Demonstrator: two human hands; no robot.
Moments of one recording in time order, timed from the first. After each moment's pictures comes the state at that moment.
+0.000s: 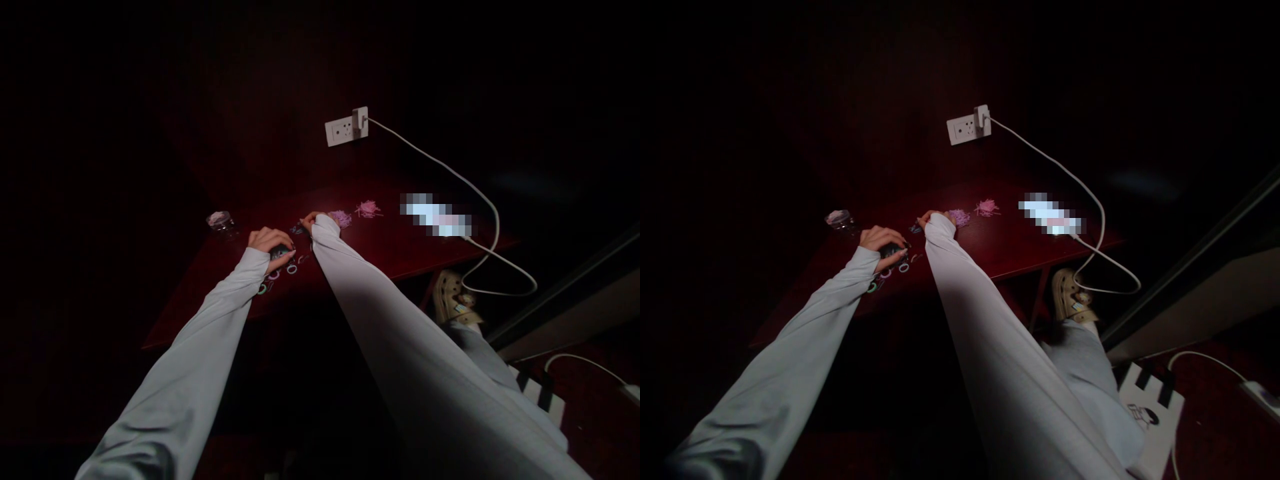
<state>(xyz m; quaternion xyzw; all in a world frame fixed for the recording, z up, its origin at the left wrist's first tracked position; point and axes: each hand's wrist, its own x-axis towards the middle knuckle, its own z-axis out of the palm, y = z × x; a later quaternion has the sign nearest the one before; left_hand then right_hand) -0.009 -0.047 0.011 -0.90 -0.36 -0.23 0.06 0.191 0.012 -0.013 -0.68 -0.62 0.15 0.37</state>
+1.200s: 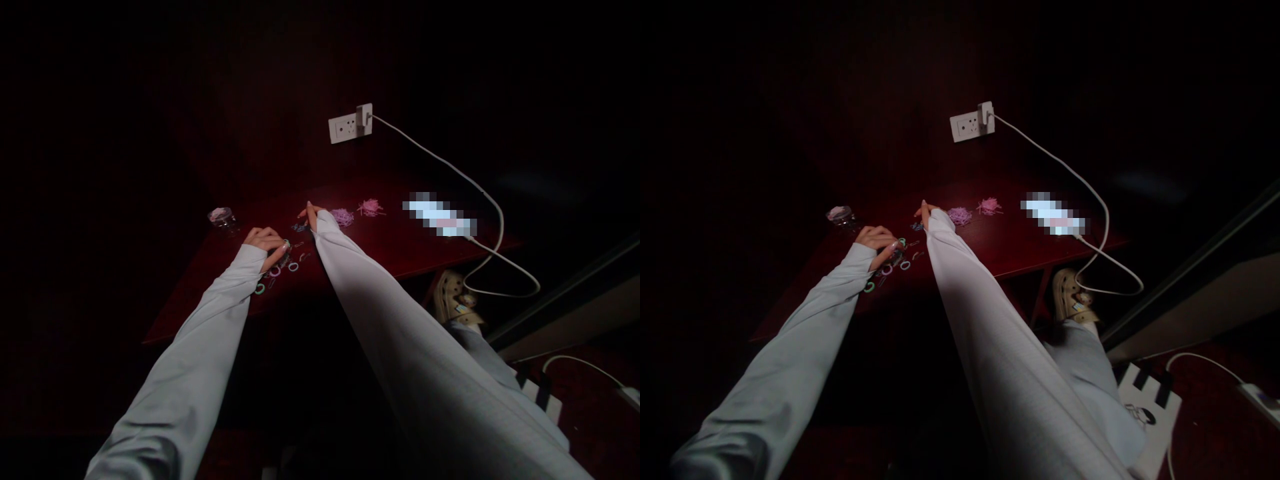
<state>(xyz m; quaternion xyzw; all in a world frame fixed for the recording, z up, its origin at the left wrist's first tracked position) -0.020 -0.040 0.006 -0.92 -0.31 -0.21 0.09 0.187 0.031 -0.025 -0.55 -0.59 0.27 0.52</state>
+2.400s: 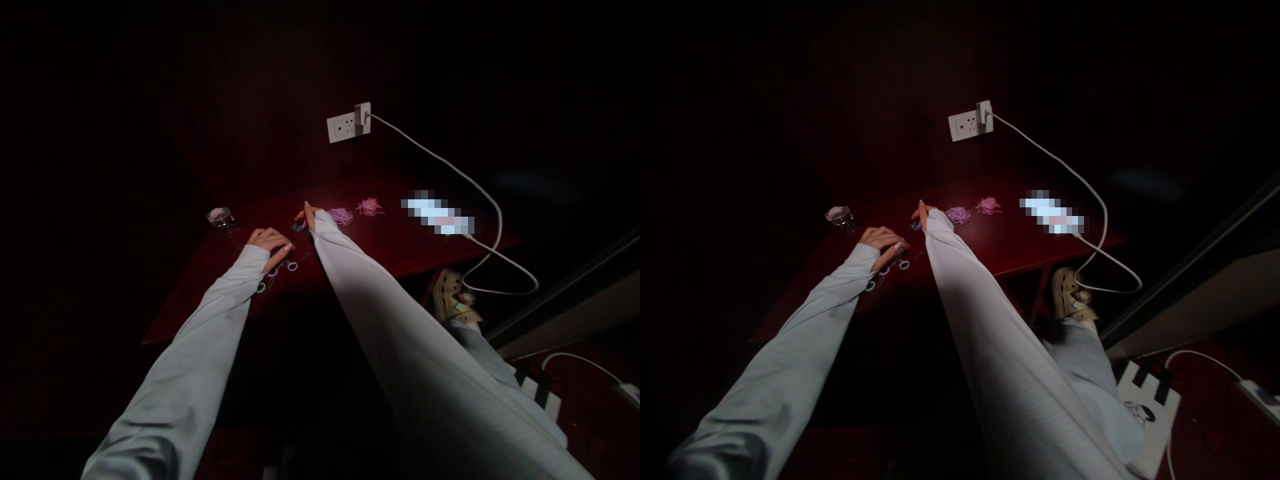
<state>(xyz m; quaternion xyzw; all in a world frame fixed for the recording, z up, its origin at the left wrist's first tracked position) -0.010 -0.046 0.007 -0.92 -0.34 -0.19 0.05 0.187 0.022 -0.019 -0.55 -0.61 0.28 0.50</state>
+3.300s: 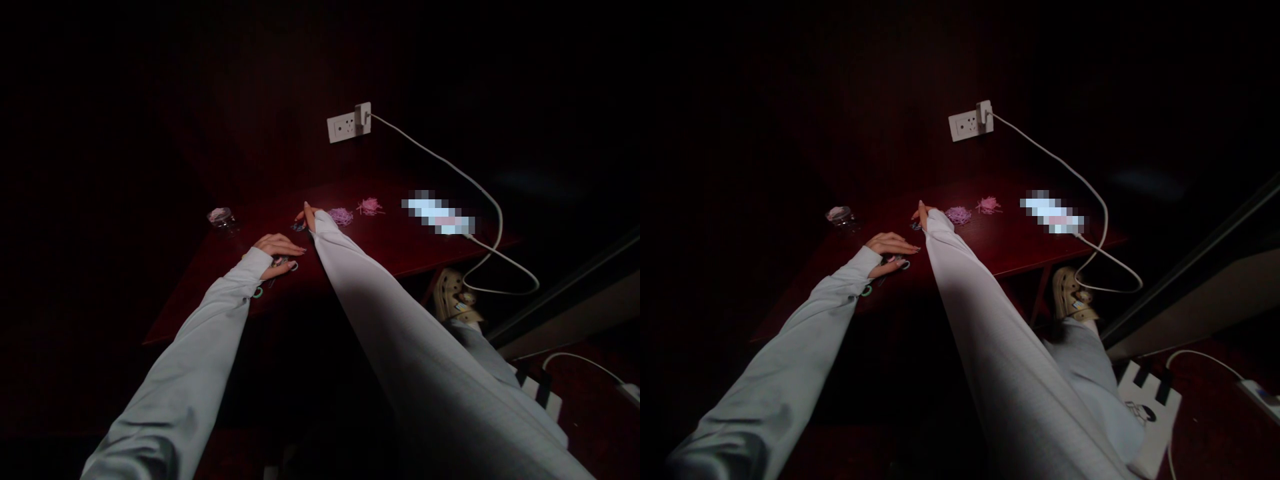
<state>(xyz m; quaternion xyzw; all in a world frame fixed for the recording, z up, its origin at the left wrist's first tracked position) -0.015 -0.039 0.007 -0.96 -0.22 -0.18 -0.02 0.187 0.020 -0.020 -0.54 -0.62 0.27 0.50</state>
